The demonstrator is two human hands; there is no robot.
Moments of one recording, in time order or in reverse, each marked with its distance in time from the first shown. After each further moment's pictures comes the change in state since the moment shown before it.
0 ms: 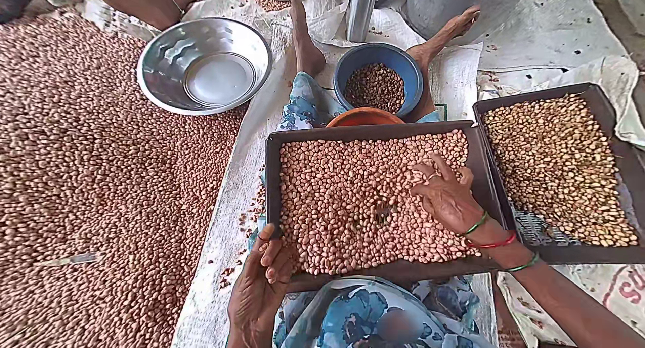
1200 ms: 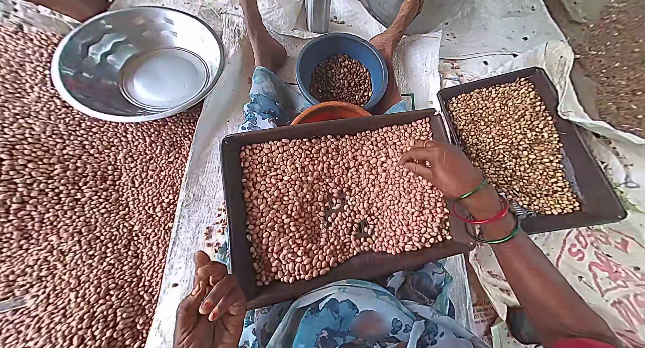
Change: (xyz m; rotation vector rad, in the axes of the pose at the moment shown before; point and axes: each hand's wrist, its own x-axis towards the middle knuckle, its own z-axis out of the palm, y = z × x) left_hand -0.014 0.014 -0.014 -0.216 -0.068 0.007; right_hand -0.004 0.022 -0.048 0.163 0.235 -0.089
